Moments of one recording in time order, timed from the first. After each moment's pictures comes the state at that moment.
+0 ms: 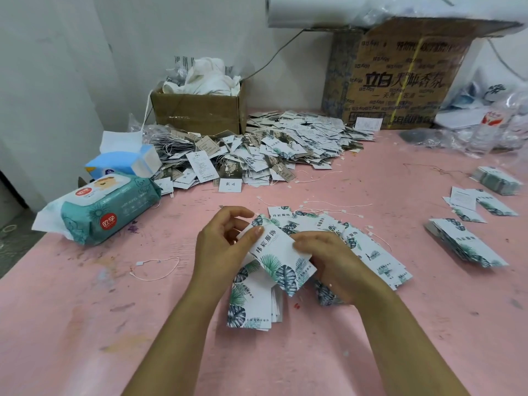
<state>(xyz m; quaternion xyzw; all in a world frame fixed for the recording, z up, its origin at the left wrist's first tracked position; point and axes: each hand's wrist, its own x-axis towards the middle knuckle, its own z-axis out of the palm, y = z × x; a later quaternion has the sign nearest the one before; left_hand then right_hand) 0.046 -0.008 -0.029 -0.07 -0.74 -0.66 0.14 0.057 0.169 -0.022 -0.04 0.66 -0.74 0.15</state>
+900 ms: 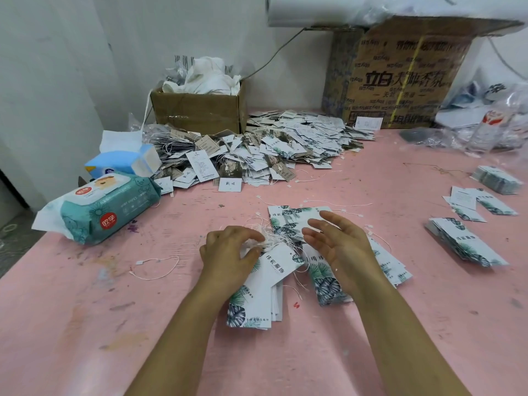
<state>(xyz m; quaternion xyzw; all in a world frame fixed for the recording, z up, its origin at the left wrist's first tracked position) 0.044 -0.007 -0.043 -0.05 -0.93 -0.36 0.06 0.051 0.177 -0.023 0.12 0.52 -0.85 -0.05</state>
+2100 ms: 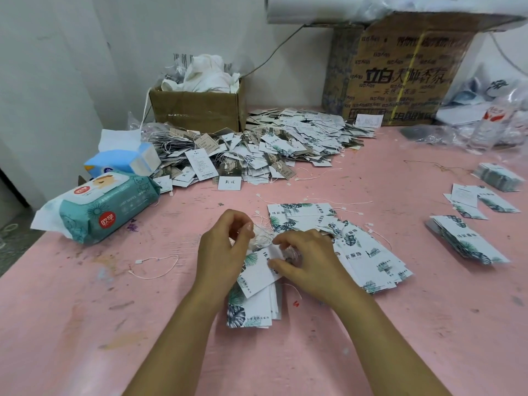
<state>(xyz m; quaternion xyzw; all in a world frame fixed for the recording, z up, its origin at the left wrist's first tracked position) 0.043 -0.005 -0.040 -0.07 -0.82 -0.54 0.19 0.052 0.155 -0.045 -0.16 0.94 -0.29 -0.11</state>
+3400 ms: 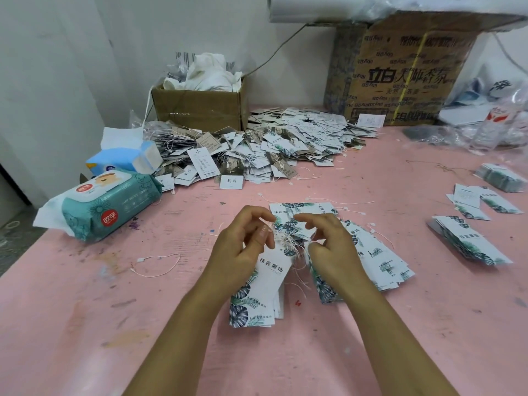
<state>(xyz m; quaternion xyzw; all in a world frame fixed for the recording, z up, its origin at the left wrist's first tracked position) 0.053 -0.003 -0.029 -0.23 -0.76 -0.59 0.09 0.053 0.165 -0.032 -0.04 0.86 -0.49 -0.13</state>
